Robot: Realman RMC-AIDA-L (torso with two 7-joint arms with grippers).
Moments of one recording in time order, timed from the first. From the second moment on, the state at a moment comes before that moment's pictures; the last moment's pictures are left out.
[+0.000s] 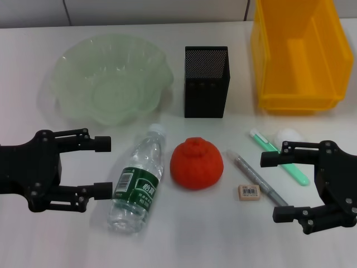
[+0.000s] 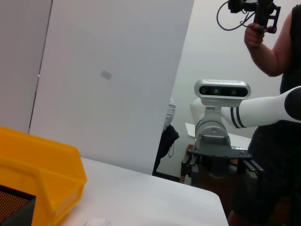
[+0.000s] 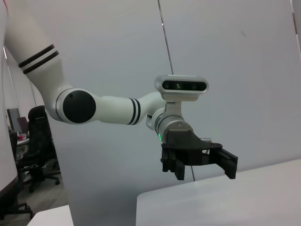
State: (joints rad) left arm -0.34 -1.99 0.83 0.84 1.79 2.01 -1.40; right arm 0.40 2.06 -0.73 -0.74 -1.92 -2.07 1.22
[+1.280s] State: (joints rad) left arm -0.64 -2.08 1.04 0.98 2.02 1.72 -1.62; right arm 0.28 2.06 -0.51 -0.65 -1.92 -1.93 1.22
